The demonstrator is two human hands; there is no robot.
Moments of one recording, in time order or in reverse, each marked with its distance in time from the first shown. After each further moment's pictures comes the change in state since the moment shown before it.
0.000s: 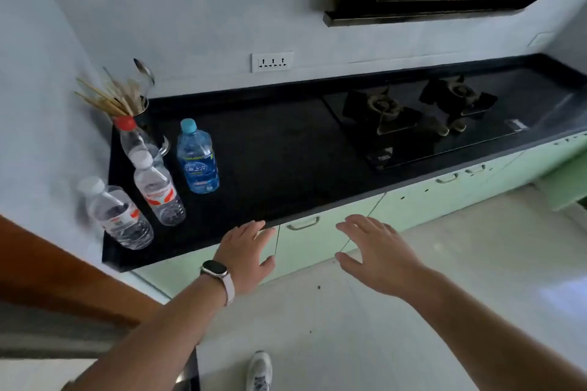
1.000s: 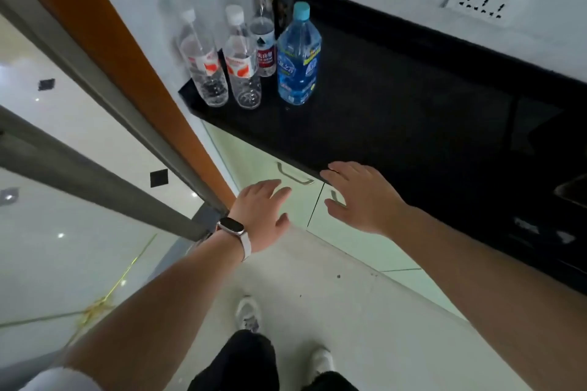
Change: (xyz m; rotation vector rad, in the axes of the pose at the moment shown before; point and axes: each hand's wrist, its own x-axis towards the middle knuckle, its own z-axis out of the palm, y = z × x) left_hand 0.030 0.098 0.085 -0.075 0.104 -0.822; right_hand 0.205 0.049 0.053 -0.268 -0.145 -0.997
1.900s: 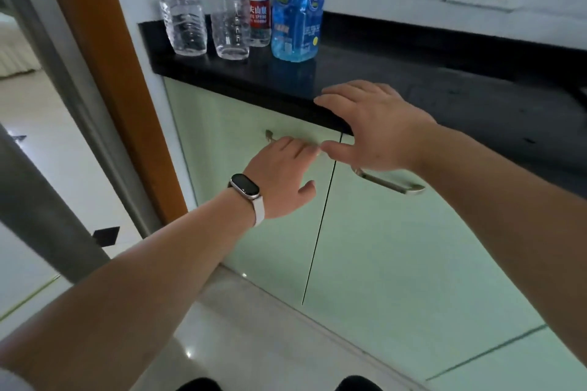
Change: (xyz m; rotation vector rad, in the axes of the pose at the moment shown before) left_hand 0.123 -0.027 0.181 0.211 0.671 0.303; right_hand 0.071 0.032 0.133 -0.359 0.521 -0.101
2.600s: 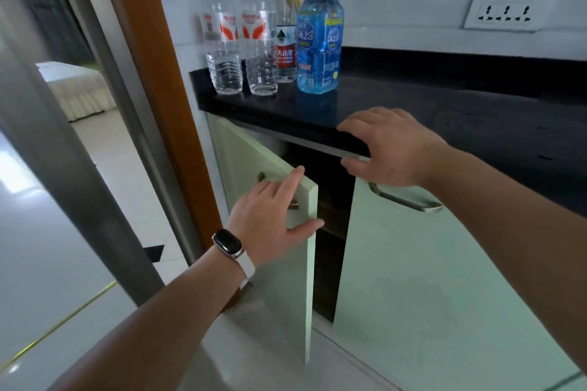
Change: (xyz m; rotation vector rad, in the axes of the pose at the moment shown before) left_hand -0.070 0.010 -0.037 -0.063 0.186 -0.226; right_hand -0.004 0.003 -0.004 0.079 0.037 0.026
